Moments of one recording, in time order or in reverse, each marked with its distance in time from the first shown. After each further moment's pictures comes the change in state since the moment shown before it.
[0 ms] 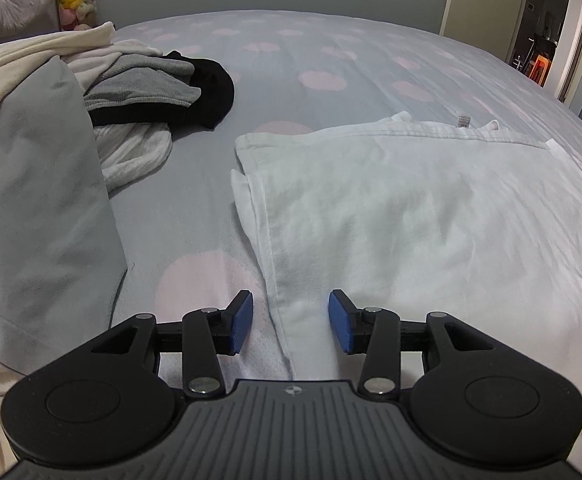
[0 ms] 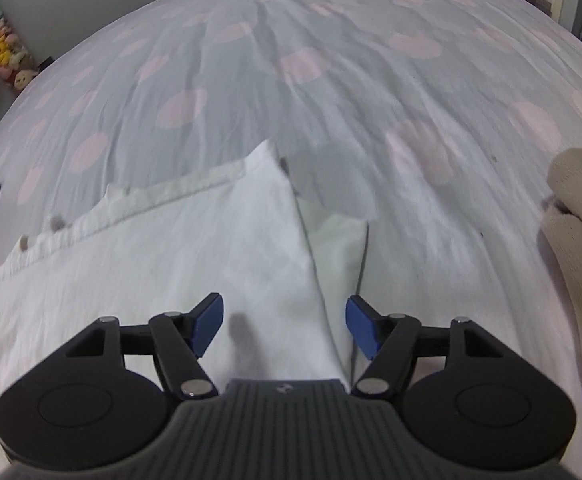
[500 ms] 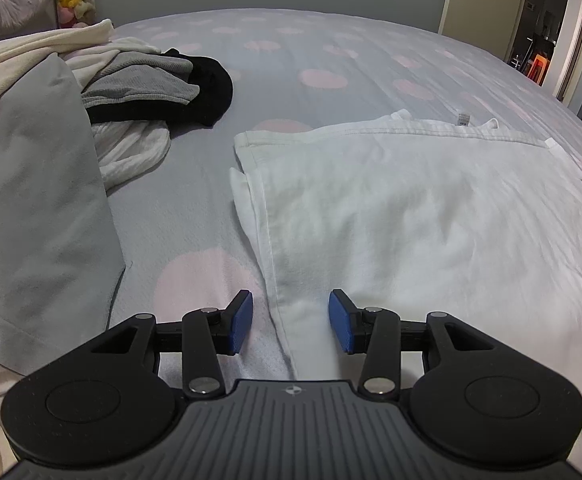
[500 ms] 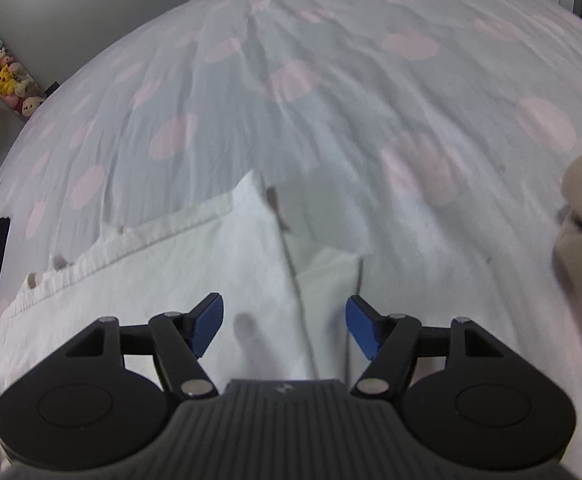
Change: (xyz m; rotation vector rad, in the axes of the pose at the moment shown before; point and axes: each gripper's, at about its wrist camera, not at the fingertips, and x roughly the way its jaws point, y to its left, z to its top) left arm 0.003 0.001 0.000 -0.002 0.000 -0.005; right arm 0.004 -0.028 0.021 0.047 -0.033 0.073
